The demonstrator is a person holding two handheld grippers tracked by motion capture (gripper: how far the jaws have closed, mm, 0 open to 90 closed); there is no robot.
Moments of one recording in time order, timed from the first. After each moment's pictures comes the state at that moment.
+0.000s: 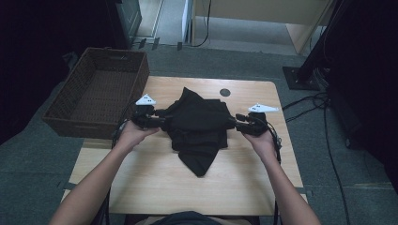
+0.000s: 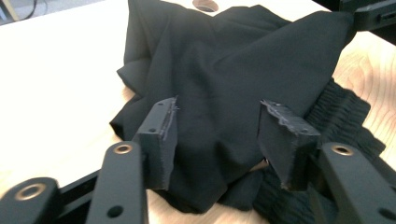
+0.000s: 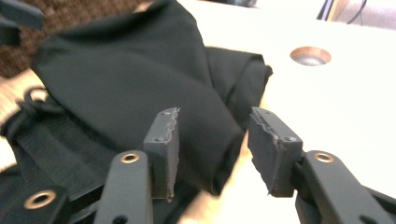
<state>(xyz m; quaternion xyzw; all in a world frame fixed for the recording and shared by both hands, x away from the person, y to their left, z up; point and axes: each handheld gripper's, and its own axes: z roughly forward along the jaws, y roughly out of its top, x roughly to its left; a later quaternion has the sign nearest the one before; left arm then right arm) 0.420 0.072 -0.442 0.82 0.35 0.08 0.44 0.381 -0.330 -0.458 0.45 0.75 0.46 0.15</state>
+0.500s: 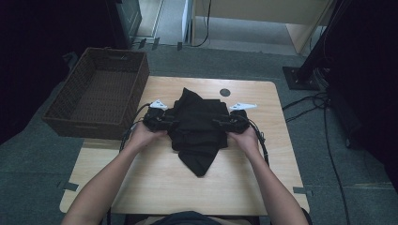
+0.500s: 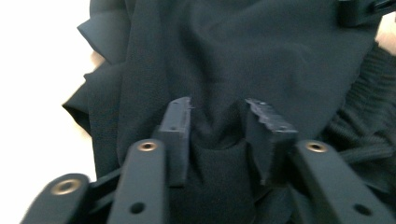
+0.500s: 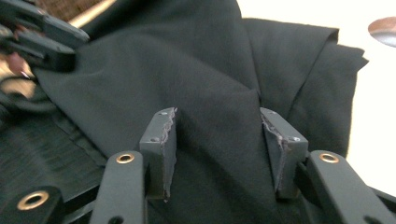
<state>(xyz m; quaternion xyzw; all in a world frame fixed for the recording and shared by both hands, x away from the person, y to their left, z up) 0.437 0.050 -0.492 0.84 0.35 0.04 0.41 0.414 -0.283 -0.494 0.44 0.77 0.44 0.10</state>
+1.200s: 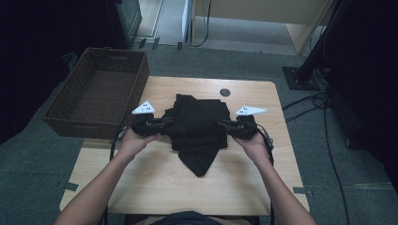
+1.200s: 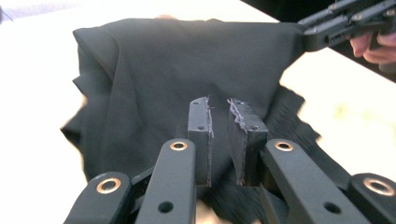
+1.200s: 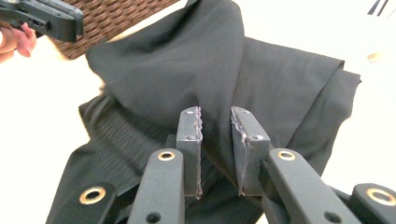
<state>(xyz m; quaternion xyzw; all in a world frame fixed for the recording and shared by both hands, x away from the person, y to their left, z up) 0.376 0.075 -0.445 0.82 0.32 0.06 0.48 0.358 -0.291 -0.444 0.40 0.78 0.46 0.11</state>
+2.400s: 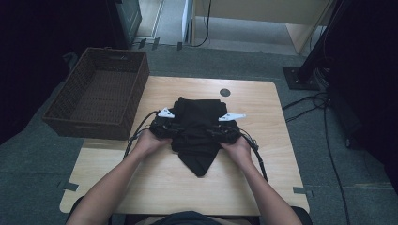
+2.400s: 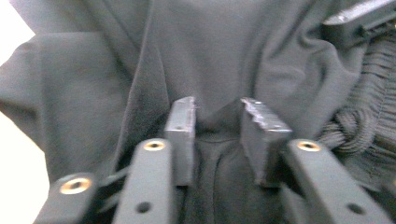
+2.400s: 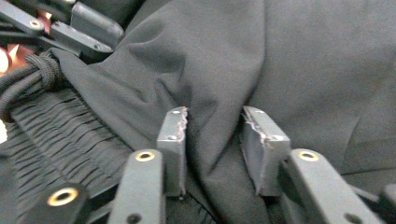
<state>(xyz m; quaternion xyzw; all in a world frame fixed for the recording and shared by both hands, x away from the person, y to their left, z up) 0.417 0.026 -0.509 0.86 0.32 0.05 0.39 0.384 -0.252 -0.509 0.43 0.79 0.42 0.11</state>
